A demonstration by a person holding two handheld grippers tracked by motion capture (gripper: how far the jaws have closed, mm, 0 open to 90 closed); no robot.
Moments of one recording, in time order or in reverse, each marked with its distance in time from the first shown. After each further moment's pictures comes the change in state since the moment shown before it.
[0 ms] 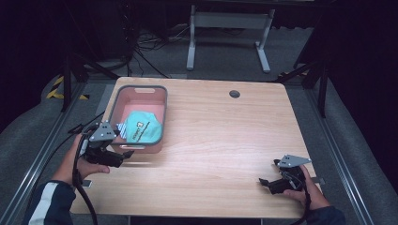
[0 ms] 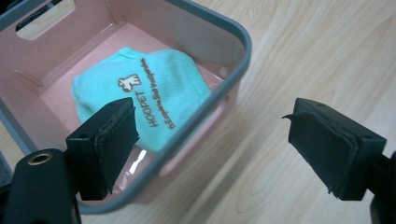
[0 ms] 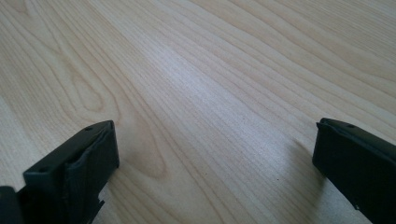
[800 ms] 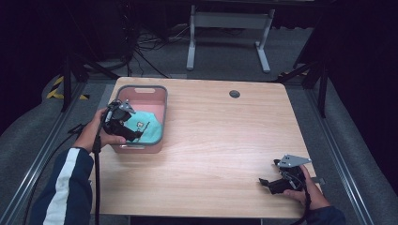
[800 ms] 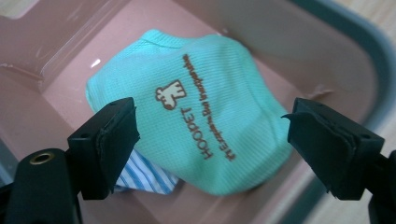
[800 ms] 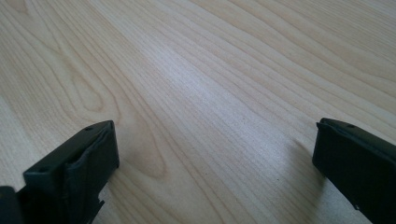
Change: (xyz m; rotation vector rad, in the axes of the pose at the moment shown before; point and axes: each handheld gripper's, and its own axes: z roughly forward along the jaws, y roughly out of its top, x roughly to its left) left arm 0.059 0.042 0.076 0.263 -0.027 -0.017; right arm 0.000 0.000 0.000 0.000 0.000 0.000
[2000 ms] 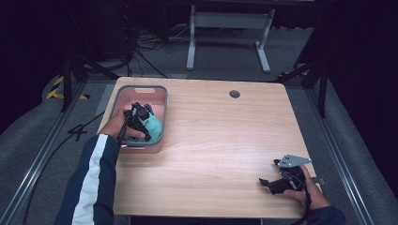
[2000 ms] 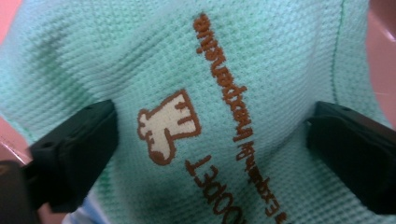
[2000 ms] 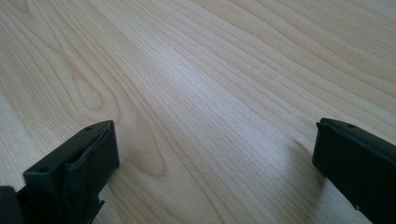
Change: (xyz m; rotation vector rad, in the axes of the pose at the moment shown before) left arm 0.017 0.028 0.088 0.355 -0.016 -0.058; right arm 0.000 0.000 0.000 0.000 0.003 -0.003
